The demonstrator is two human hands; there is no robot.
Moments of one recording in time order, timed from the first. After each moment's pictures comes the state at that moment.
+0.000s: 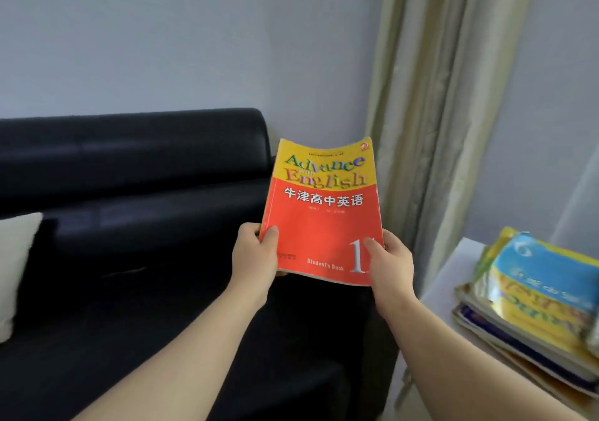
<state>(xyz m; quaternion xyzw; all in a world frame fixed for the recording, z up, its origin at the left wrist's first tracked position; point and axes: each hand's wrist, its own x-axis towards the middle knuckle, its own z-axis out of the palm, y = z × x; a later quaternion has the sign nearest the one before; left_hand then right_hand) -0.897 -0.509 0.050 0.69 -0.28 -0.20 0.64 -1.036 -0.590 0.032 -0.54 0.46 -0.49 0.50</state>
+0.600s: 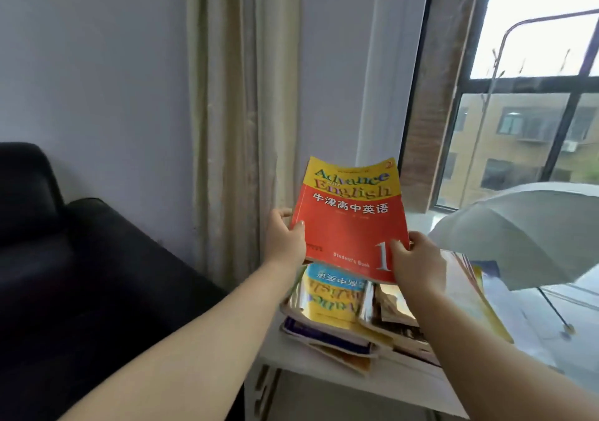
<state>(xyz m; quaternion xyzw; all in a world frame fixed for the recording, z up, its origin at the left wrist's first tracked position) -1.120 -0.634 0.107 0.53 -0.49 -0.37 0.59 -1.285 -0.615 0.091 -0.48 0.69 -0.53 0.14</state>
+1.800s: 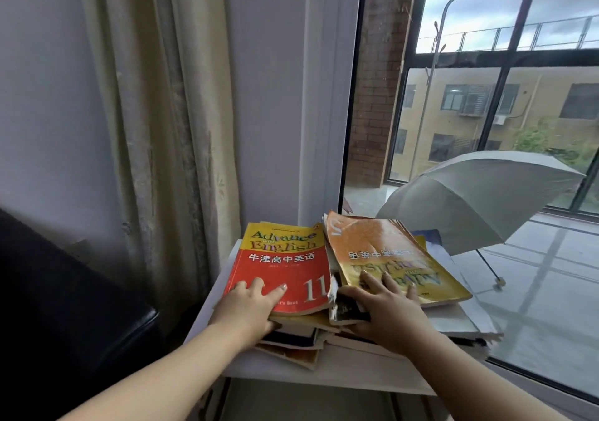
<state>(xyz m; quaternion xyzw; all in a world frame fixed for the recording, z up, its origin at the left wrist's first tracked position) -1.144 -0.665 -0.008 0.54 -0.84 0.02 -0.05 -1.369 -0.610 0.005 -0.71 0.70 0.03 0.02</state>
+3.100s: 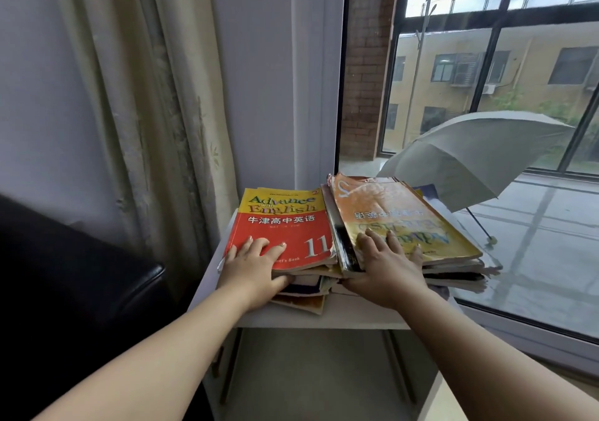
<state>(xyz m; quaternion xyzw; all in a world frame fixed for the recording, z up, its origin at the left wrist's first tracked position) -1.139 -0.652 -0.021 0.56 -0.83 -0.05 0.03 -1.340 -0.592 -0.008 -0.63 0.77 -0.06 0.05</state>
